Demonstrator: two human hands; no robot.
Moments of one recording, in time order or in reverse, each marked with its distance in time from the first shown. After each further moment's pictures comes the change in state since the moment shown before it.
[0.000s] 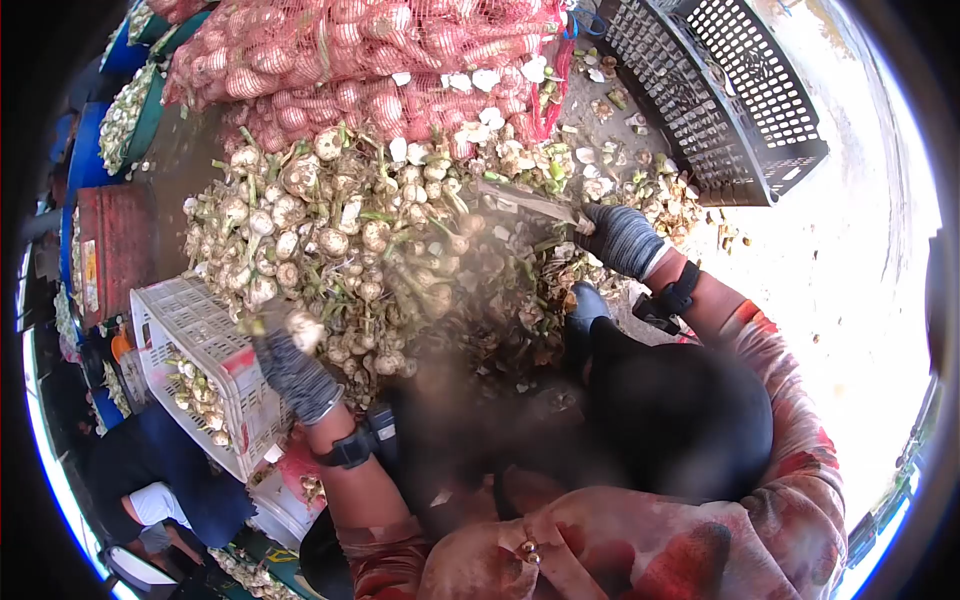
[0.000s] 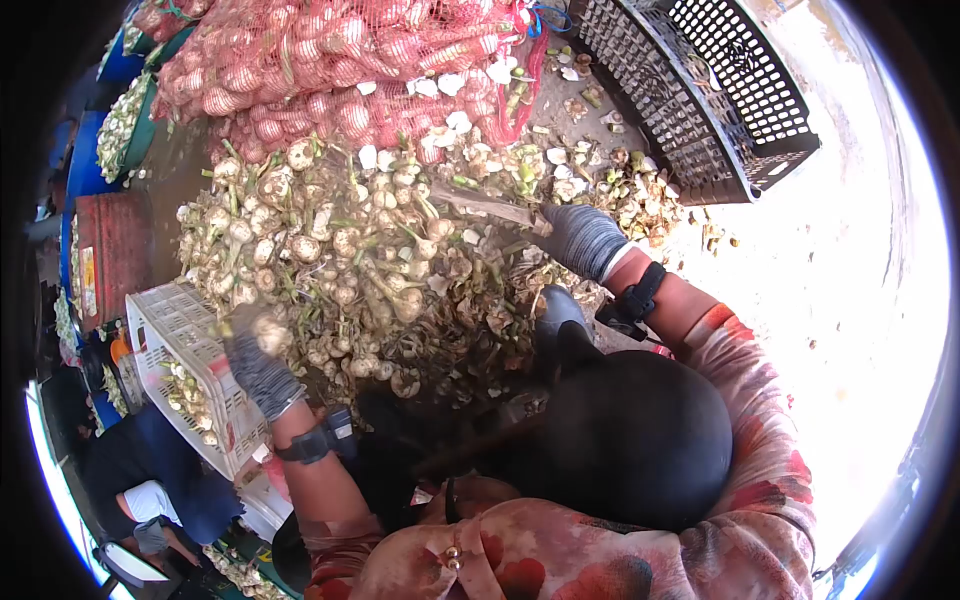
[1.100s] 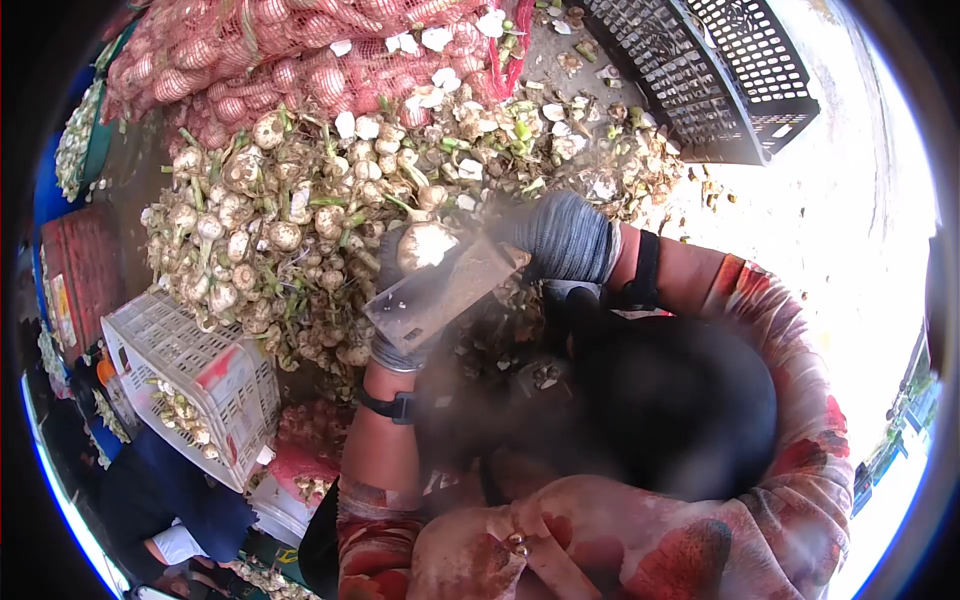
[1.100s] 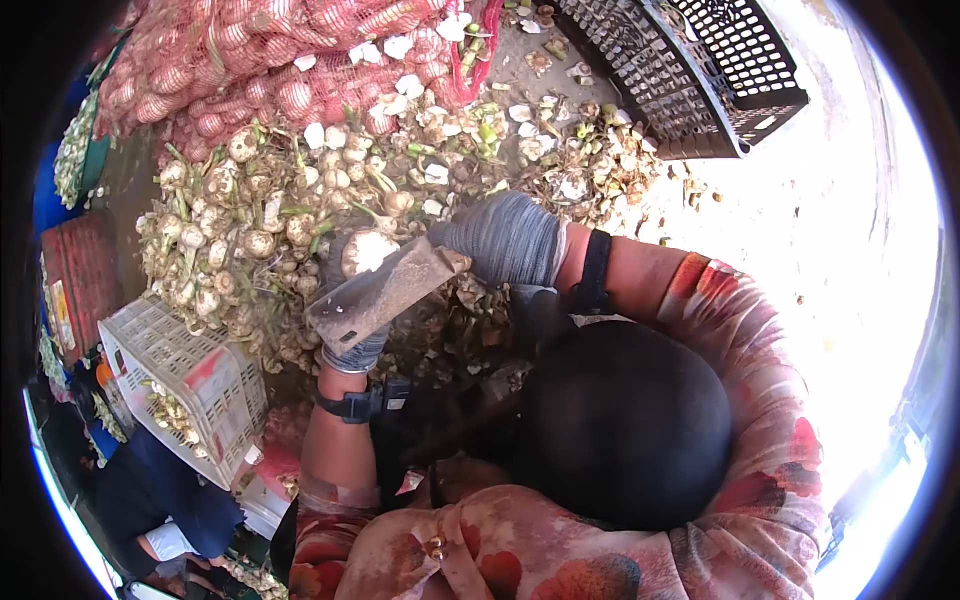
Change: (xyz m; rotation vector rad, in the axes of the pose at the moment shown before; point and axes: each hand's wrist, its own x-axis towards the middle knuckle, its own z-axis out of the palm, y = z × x) left_hand -0.078 -0.054 0.111 -0.317 -0.815 -0.620; right_hand -0.012 -0.047 0.003 -0.088 0.048 -0.618
